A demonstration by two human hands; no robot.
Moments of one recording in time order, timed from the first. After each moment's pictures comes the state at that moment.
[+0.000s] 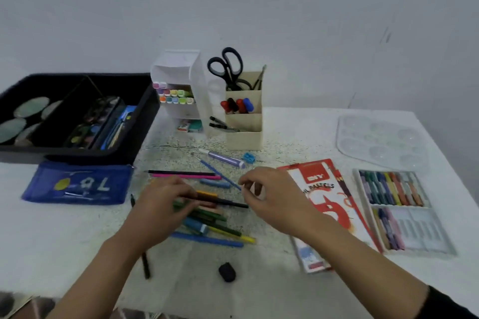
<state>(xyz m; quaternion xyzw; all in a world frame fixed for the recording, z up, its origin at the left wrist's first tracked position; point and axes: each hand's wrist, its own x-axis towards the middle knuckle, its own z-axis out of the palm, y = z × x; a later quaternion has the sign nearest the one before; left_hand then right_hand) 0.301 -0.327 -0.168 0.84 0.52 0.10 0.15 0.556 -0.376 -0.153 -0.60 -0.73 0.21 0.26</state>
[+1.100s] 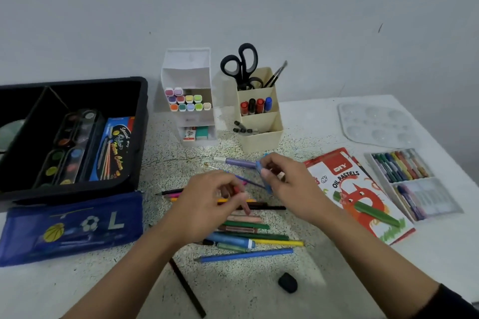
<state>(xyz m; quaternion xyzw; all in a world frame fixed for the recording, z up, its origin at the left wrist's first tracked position) 0.298 -0.269 -0.158 0.86 0.32 0.18 0.36 0.500 -0.342 -0.160 -0.69 -0.57 0.26 0.35</state>
